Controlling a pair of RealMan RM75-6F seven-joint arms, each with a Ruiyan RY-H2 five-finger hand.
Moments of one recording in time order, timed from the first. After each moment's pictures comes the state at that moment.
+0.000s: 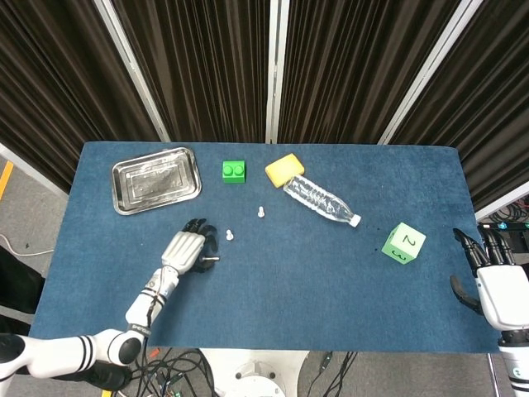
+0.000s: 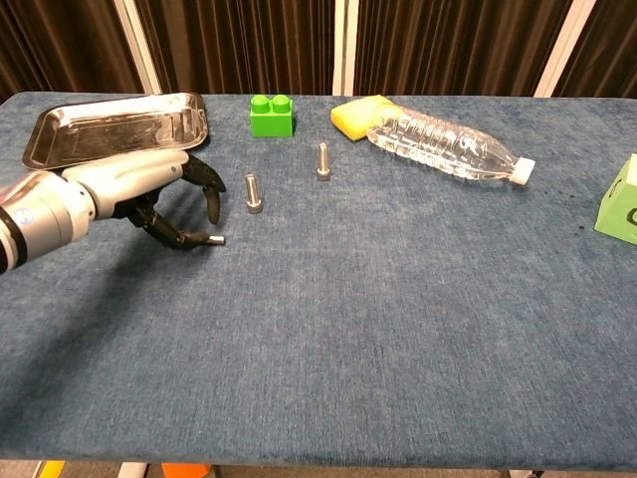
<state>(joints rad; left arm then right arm) -0.71 -1.67 -0.12 -1.44 1.04 0.97 0.28 0.09 -0.96 0.07 -1.76 -1.59 1.52 -0.05</state>
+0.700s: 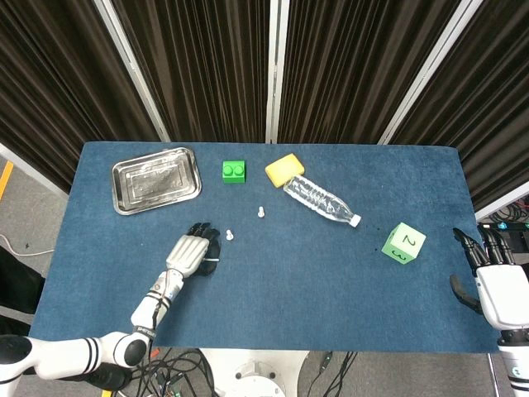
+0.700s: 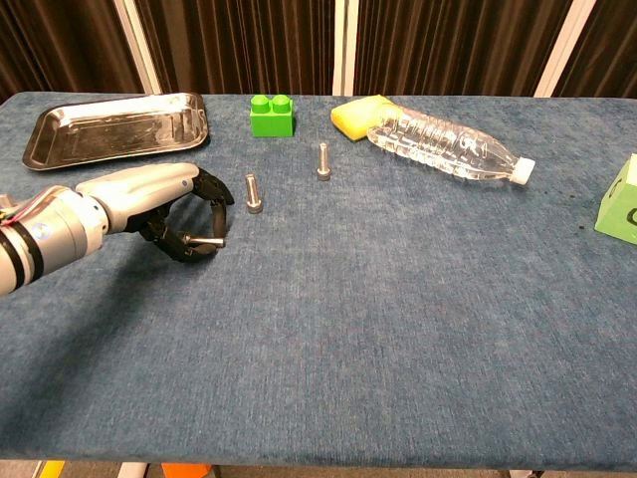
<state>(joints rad) -0.70 -1.70 -0.13 -1.42 1.03 0.96 0.30 0.10 -0.96 0.07 -1.76 -1.58 1.51 -0.05</state>
